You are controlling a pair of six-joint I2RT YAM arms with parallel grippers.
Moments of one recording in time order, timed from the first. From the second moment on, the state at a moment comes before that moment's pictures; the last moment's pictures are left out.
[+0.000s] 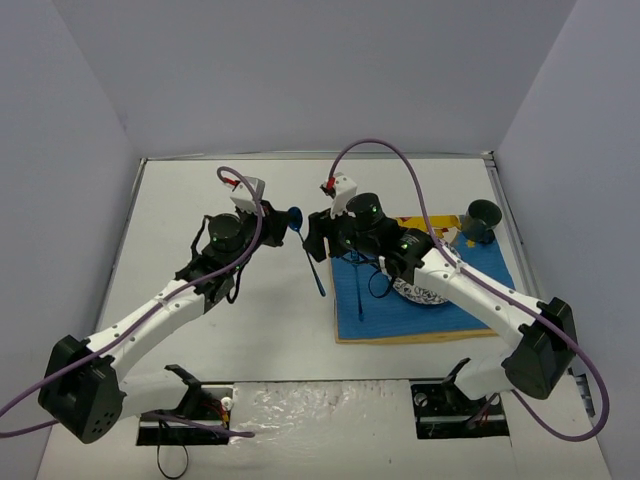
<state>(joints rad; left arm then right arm) -0.57 1.18 0.81 0.28 0.01 -0.35 0.77 1.39 1.17 -0.26 -0.06 0.27</state>
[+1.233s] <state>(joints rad) -0.62 1.17 0.80 0.28 -0.04 -0.35 0.81 1.46 1.19 -0.31 0.11 0.22</state>
